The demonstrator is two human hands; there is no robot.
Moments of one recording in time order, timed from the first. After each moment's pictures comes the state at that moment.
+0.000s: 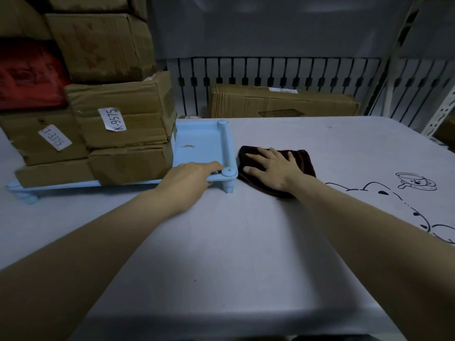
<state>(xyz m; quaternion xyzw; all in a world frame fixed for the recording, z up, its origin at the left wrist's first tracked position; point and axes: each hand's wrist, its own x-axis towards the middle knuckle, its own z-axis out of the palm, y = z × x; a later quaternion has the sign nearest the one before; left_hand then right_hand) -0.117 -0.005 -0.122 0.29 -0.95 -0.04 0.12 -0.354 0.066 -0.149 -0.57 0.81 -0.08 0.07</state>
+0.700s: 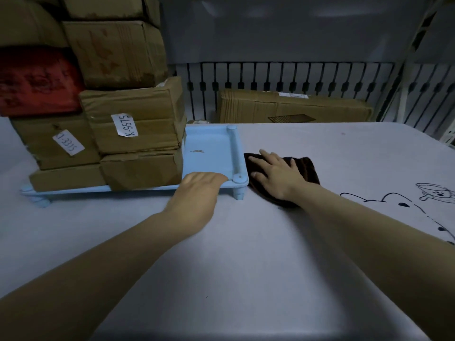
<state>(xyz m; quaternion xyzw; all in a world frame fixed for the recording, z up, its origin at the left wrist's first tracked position) -0.110 -0.006 -0.148 0.29 -0.94 -0.01 0.19 -0.341 0.046 -0.152 -0.60 0.79 -0.10 0.05</state>
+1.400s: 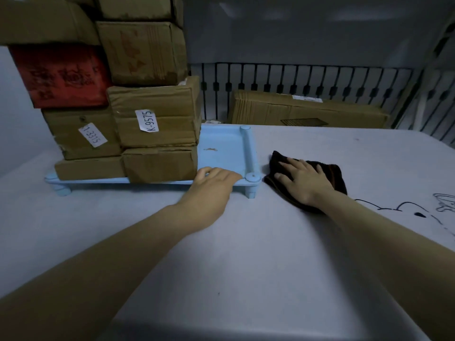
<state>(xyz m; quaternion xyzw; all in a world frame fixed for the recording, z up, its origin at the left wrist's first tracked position) -0.110 -0.008 -0.146 0.27 -0.94 -0.01 0.18 -0.362 0.063 -0.157 -0.55 0.83 -0.08 0.03</state>
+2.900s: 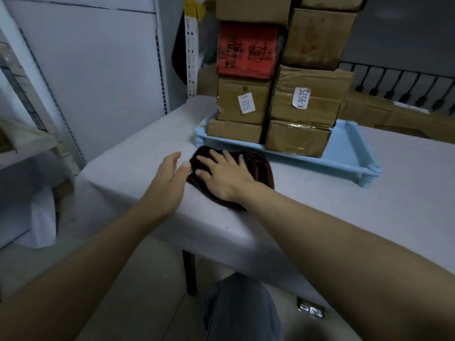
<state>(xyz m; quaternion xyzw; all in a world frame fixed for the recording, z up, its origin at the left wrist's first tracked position) 0.184 0.017 -0.147 0.56 -0.63 -0.35 0.40 0.034 -0.020 -0.145 -0.77 0.63 -0.04 0.10</state>
